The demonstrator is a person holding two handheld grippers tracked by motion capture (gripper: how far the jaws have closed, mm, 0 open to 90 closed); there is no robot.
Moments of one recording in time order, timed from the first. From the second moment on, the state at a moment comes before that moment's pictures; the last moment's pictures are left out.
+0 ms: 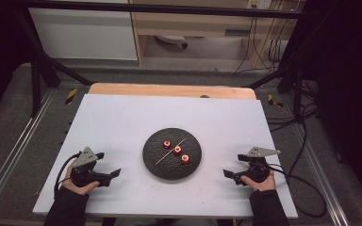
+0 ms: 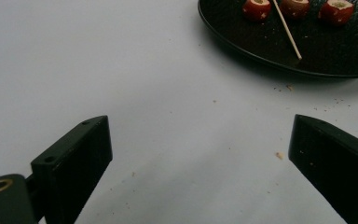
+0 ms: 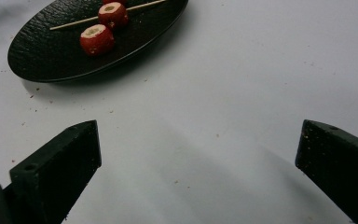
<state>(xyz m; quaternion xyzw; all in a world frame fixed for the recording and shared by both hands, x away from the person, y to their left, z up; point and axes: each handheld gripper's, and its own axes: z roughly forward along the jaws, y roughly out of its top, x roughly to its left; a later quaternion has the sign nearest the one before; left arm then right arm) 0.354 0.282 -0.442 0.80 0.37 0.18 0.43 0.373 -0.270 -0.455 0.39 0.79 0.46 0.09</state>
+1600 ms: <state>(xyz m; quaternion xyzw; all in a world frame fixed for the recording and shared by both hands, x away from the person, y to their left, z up) 0.369 0.228 -0.417 0.82 0.36 0.19 0.41 0.372 -0.268 -0.454 0.39 0.79 0.46 0.09</state>
